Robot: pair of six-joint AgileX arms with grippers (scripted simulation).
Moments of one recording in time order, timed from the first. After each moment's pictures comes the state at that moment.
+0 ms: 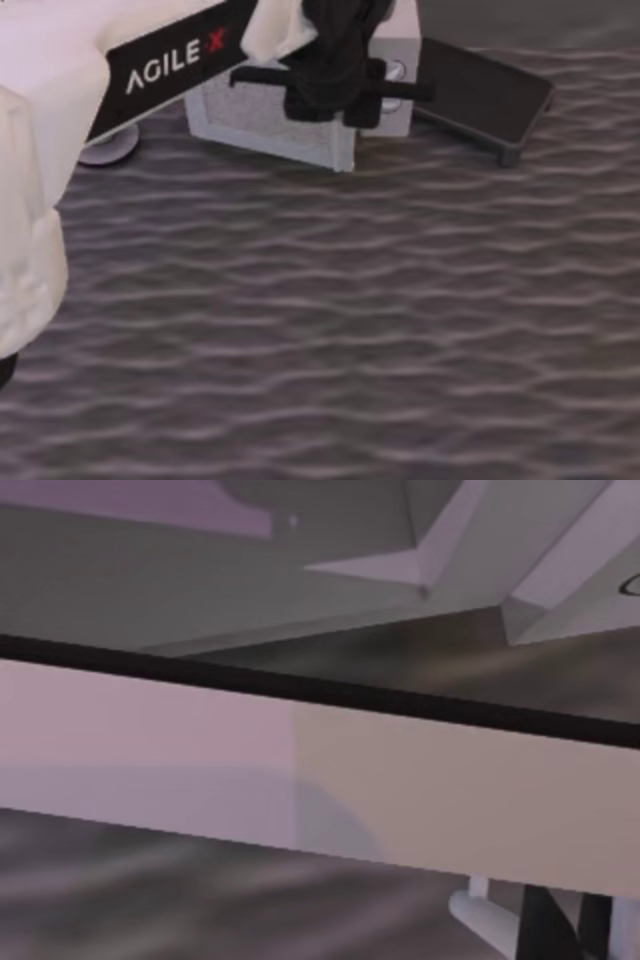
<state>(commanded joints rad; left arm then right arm) -0.63 2.21 1.98 -0.85 -0.21 -0.38 0.00 0.00 0.00 0.00 0.00 0.00</state>
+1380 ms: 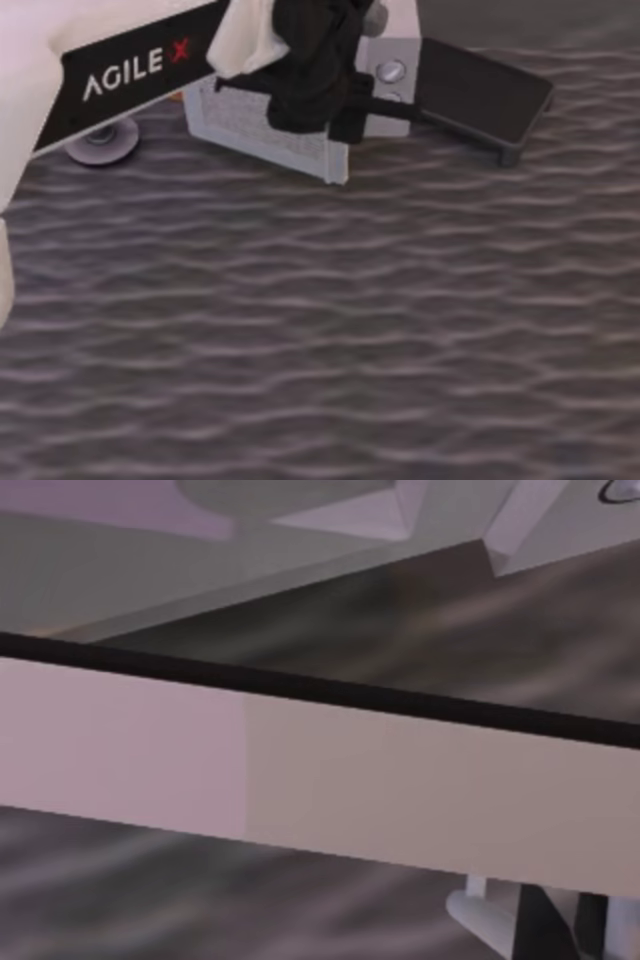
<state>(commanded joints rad) -0.61 2.11 1.82 -0.77 -0.16 -0.27 0.00 0.00 0.00 0.00 0.00 0.00</state>
